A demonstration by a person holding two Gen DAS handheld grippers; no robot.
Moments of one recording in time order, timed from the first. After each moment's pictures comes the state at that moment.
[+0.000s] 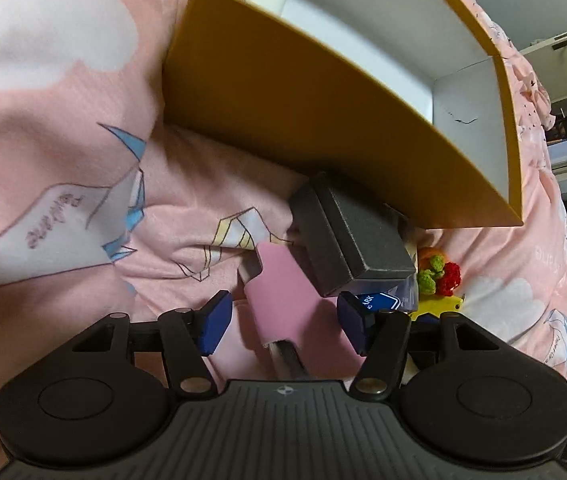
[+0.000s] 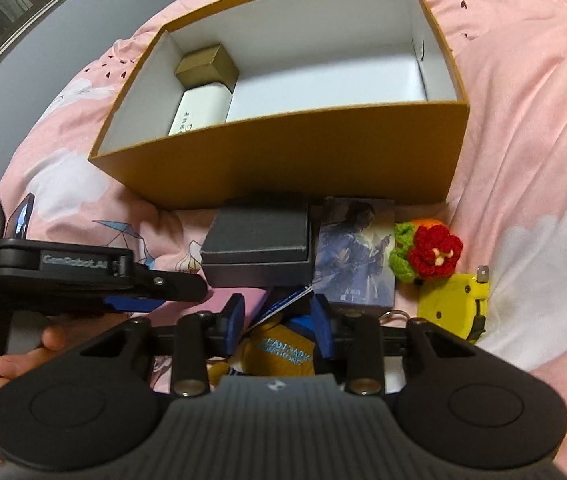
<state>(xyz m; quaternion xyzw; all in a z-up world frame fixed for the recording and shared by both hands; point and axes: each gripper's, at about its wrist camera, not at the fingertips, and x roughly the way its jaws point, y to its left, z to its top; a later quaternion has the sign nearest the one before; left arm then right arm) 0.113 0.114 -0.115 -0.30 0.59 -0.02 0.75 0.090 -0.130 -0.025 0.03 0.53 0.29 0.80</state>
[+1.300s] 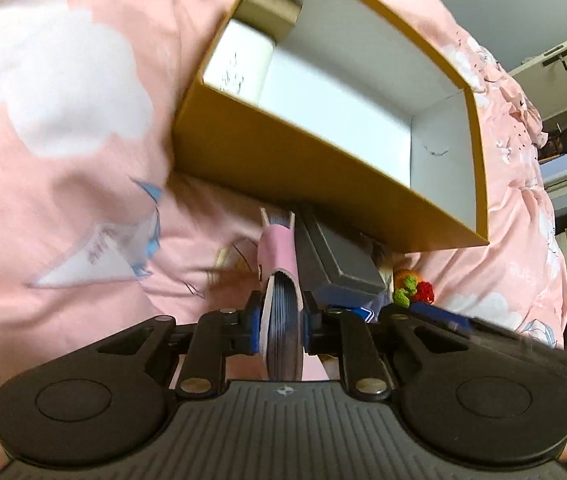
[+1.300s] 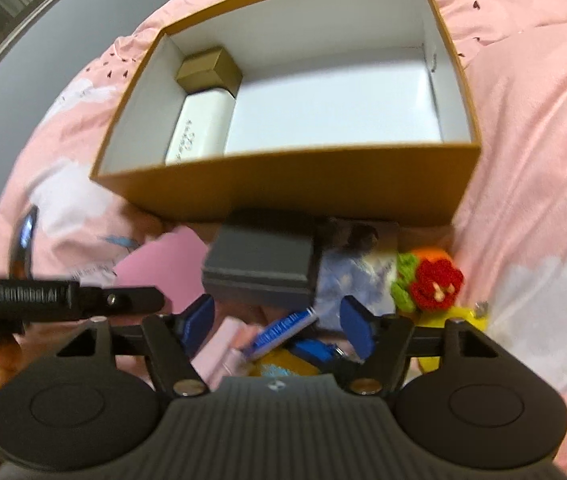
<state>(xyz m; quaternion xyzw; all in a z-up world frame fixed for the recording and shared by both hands) 0.094 0.126 -0.058 -0.28 0.55 0.00 0.78 0.123 -0.122 -0.012 0.04 0.56 0.30 0.78</state>
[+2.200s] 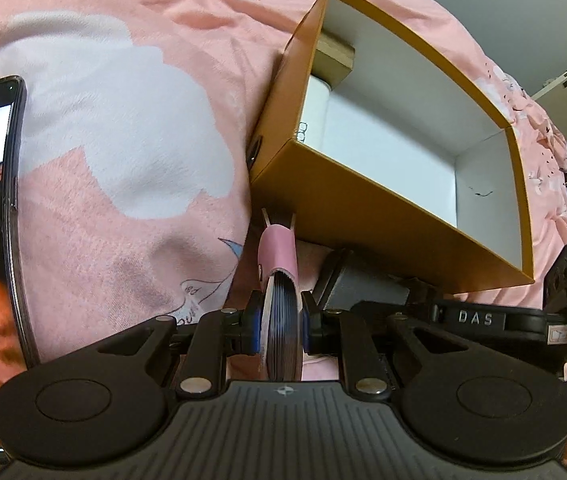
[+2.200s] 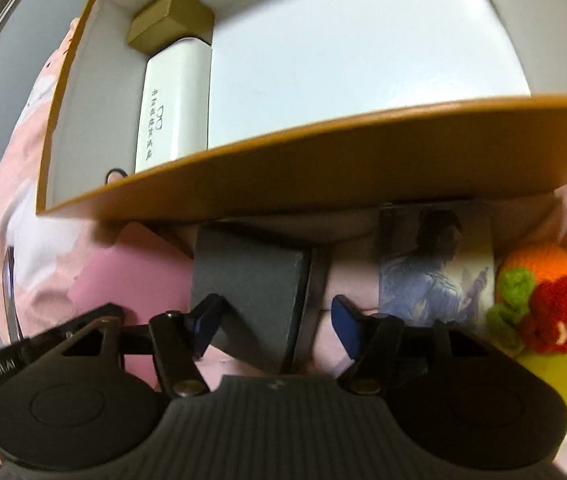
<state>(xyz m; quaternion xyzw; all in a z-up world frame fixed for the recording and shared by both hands) 0.095 0.154 -0.068 -0.25 0.53 0.05 0.81 0.165 -0.073 -0.080 0.11 0.65 0.29 0.69</state>
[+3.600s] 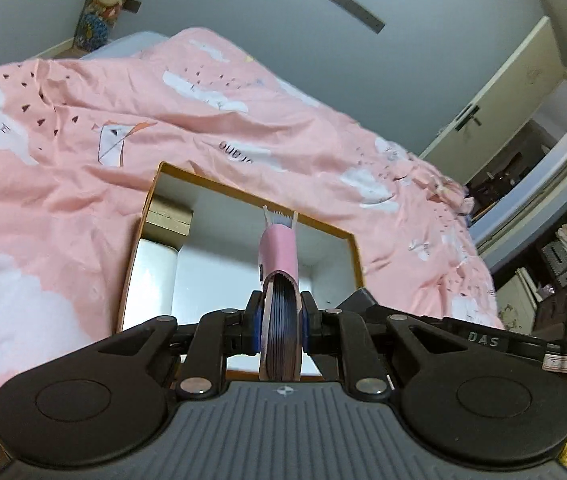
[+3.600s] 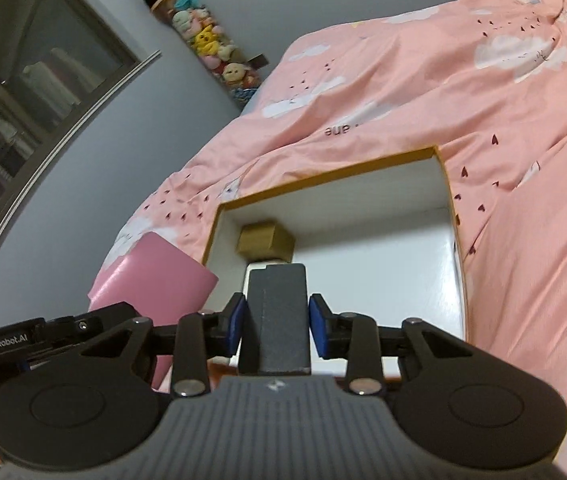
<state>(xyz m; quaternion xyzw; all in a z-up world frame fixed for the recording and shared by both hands) 0.142 0.125 0.057 -0.24 0.39 -0.06 0.89 0.174 -0.147 0.101 0.15 0.44 0.33 0.82</state>
